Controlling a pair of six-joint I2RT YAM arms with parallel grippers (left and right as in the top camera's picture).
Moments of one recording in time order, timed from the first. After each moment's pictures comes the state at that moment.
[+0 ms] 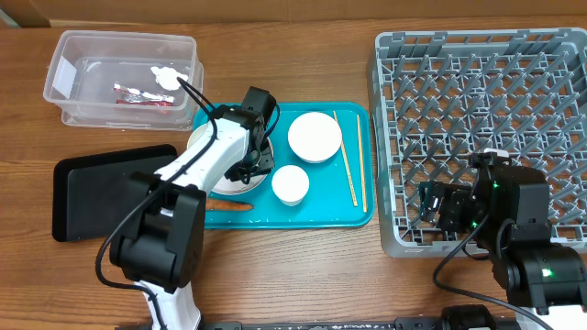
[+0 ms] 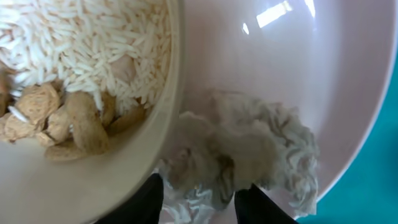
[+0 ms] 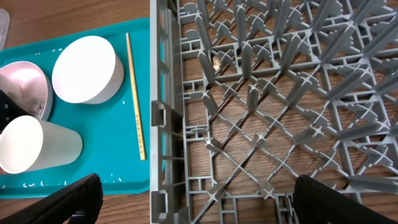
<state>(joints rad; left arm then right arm) -0.35 1.95 1.33 -0.88 -0.10 -0.61 0.06 0.80 0.89 -0.95 -0.09 0.23</state>
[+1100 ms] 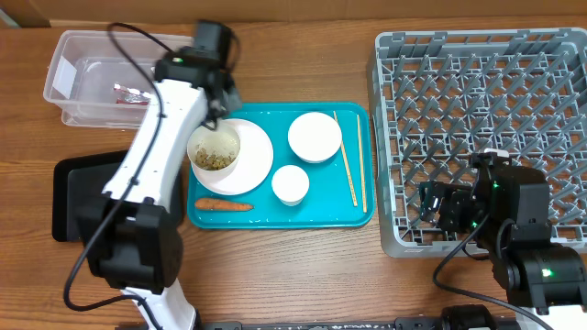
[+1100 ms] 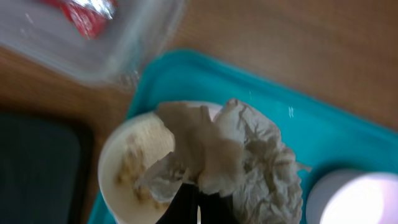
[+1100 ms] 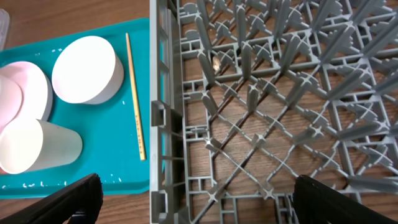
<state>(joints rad) -0.17 1.91 1.73 -1.03 -0.16 -0.55 0.06 0.80 0.89 -0.95 -0.09 0.23</state>
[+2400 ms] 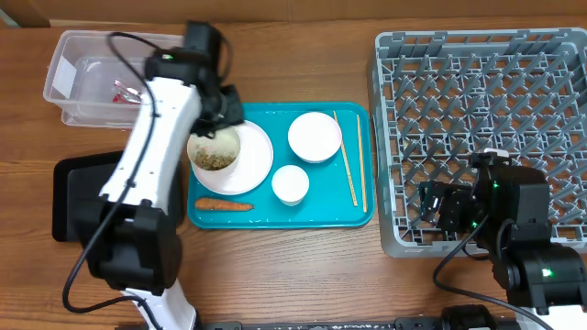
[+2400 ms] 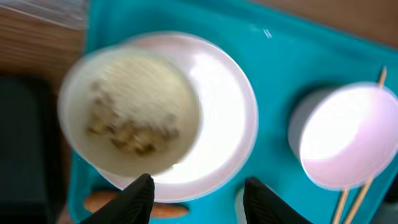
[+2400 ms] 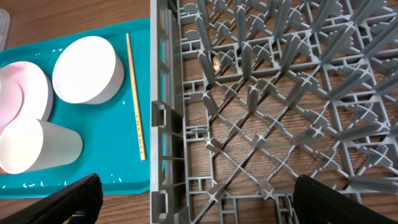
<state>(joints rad) -0.18 1.90 1.75 -1.20 0.05 -0.46 0.06 0.80 0.89 -0.95 -0.09 0.23</state>
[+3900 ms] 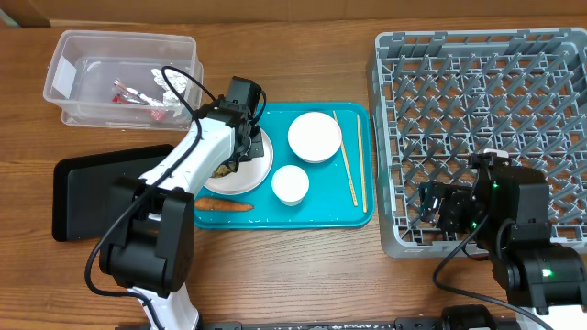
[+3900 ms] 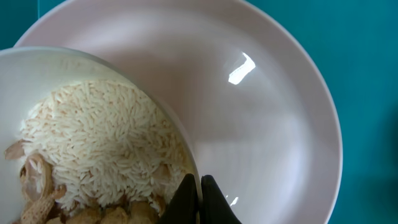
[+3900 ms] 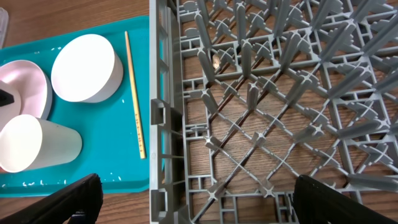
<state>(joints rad) -0.29 1.91 1.31 -0.73 -0.13 -0.44 0.06 0.80 0.89 -0.96 -0.09 0.23</state>
